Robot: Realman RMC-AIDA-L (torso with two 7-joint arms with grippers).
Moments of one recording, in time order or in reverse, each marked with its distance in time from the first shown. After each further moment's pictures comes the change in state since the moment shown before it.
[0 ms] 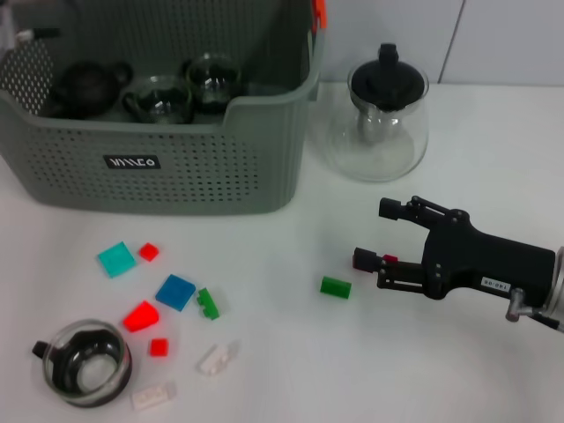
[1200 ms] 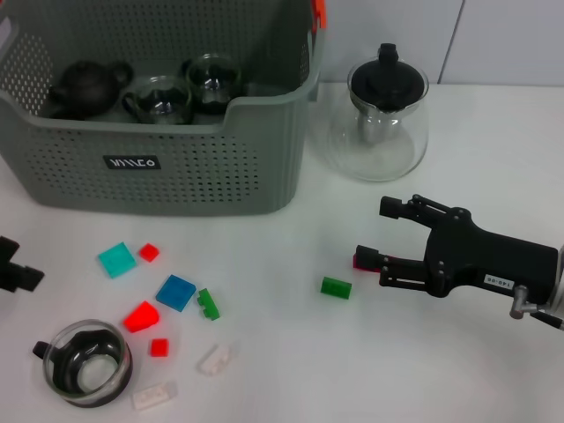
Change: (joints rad) left arm 0.238 0.074 -0.130 0.295 0.436 0.878 0.183; right arm 0.005 -0.006 0.007 0.000 -0.003 -0.017 0.030
